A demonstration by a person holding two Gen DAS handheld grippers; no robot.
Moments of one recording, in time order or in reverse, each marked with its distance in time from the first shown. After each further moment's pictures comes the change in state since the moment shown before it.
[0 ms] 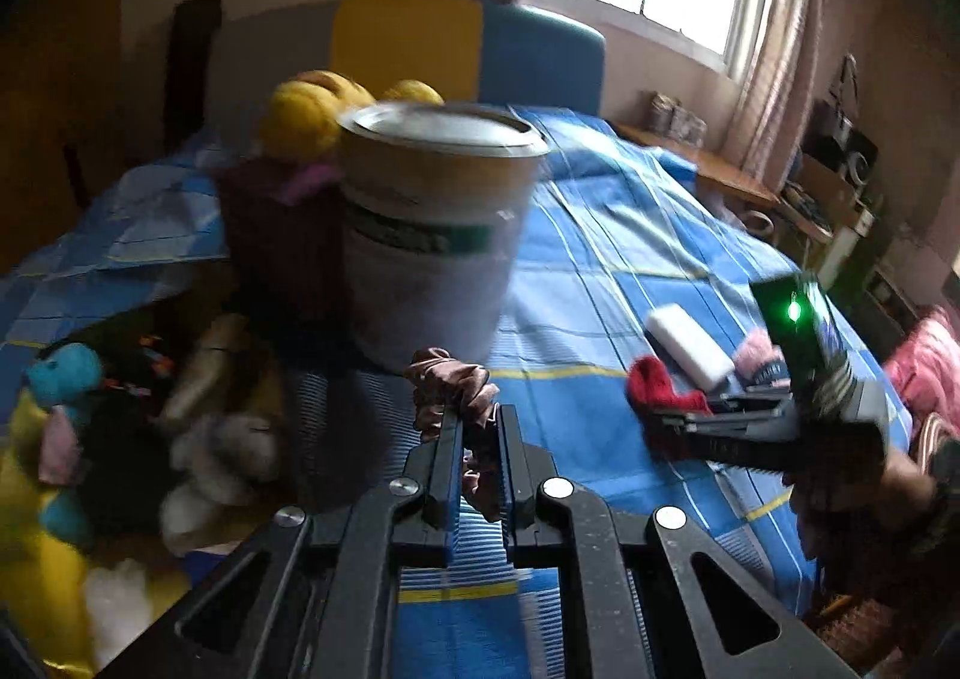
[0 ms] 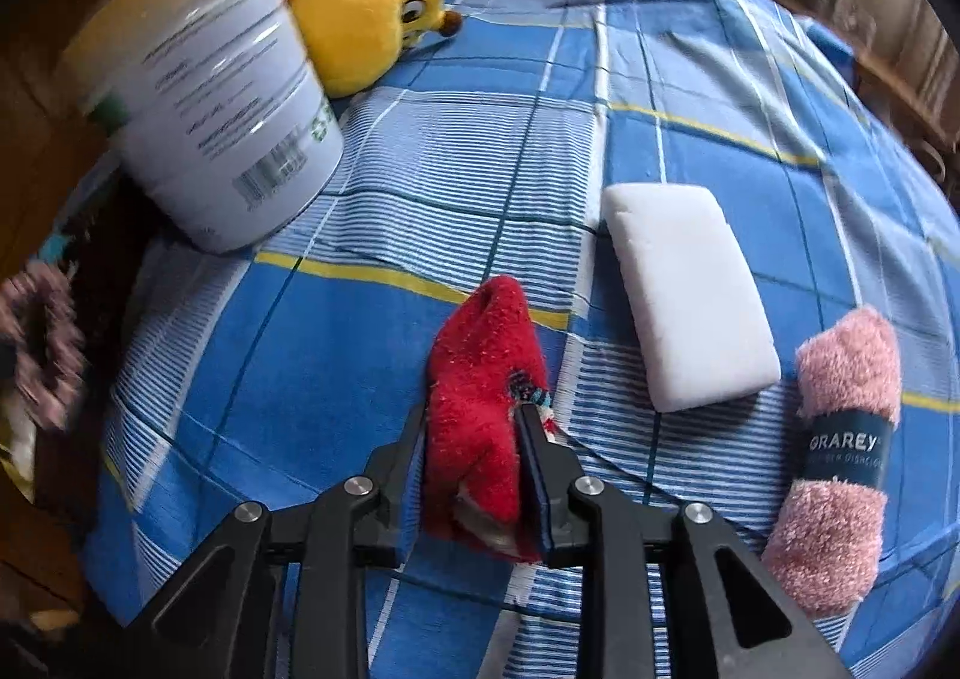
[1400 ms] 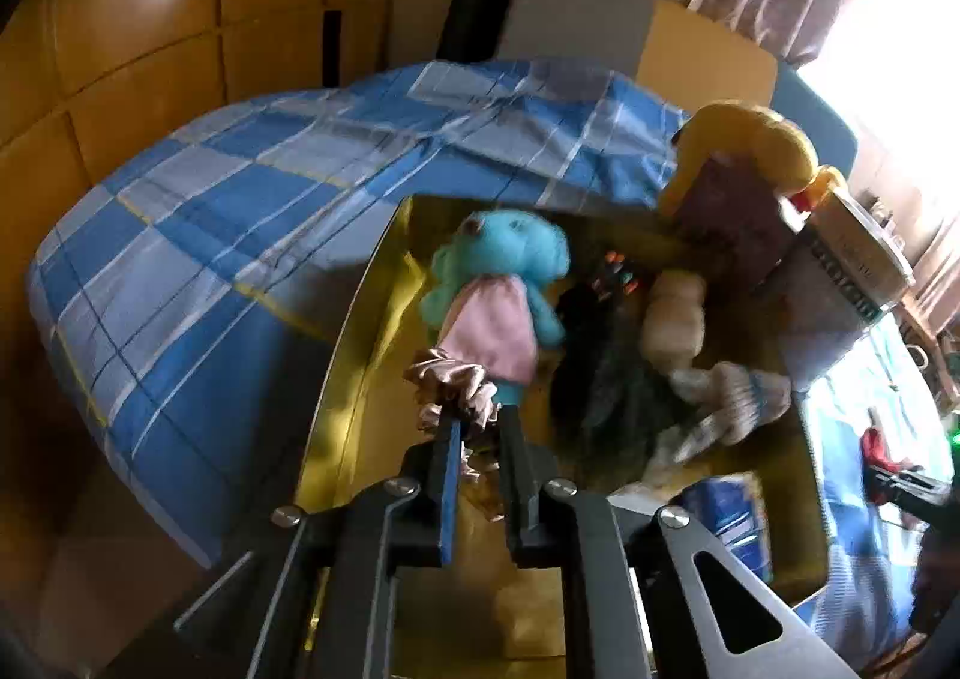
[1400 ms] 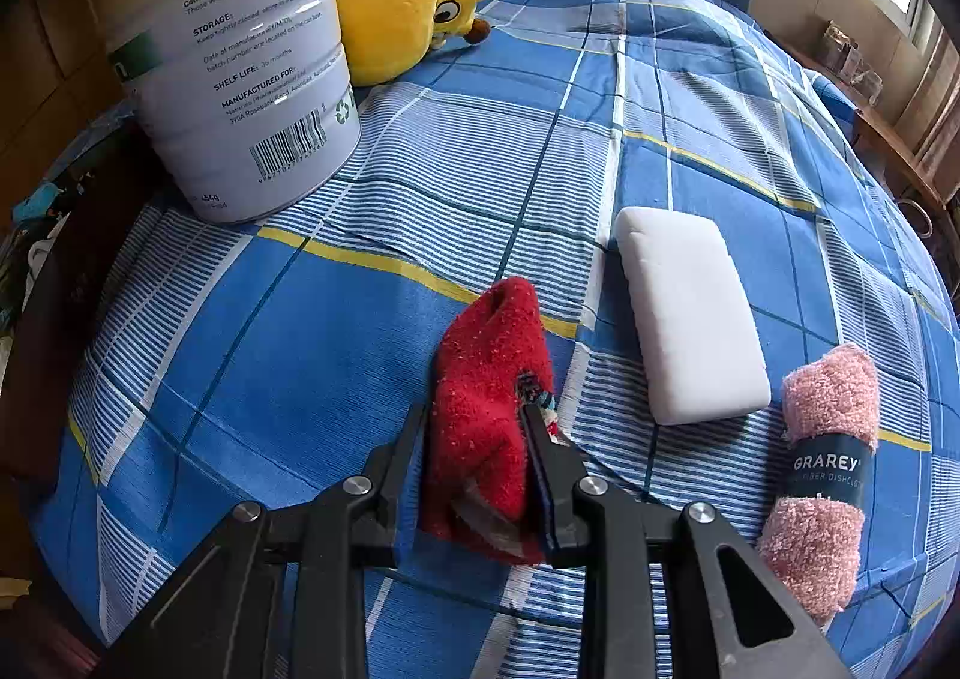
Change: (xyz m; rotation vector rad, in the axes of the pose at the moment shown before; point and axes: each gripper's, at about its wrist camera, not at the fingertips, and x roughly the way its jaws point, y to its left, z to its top) left arm -0.068 0.235 -0.071 -0.398 0.069 0.347; right arm -0.001 0.011 -0.004 -0.091 -0.030 -0.071
